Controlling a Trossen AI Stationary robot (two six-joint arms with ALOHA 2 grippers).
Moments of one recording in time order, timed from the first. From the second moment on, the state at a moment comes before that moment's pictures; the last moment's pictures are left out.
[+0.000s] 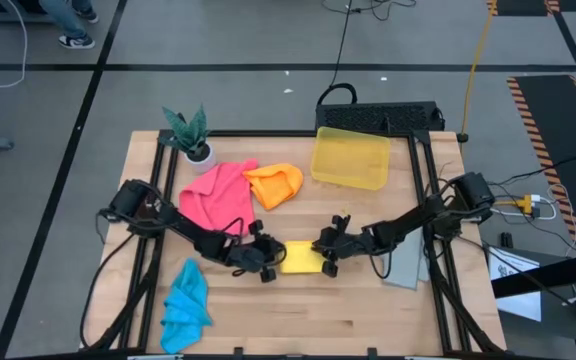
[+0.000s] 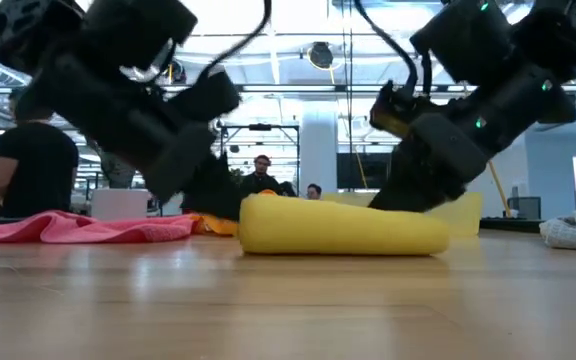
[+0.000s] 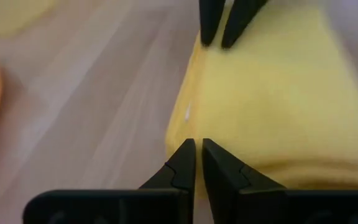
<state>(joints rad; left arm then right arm) -0.34 1.88 0.74 0.42 -0.51 -0.33 0.28 1.75 0.60 0.42 0.32 0.43</state>
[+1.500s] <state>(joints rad) -0.34 1.90 0.74 0.42 -0.49 -0.35 0.49 1.90 0.88 0.17 0.56 -0.20</state>
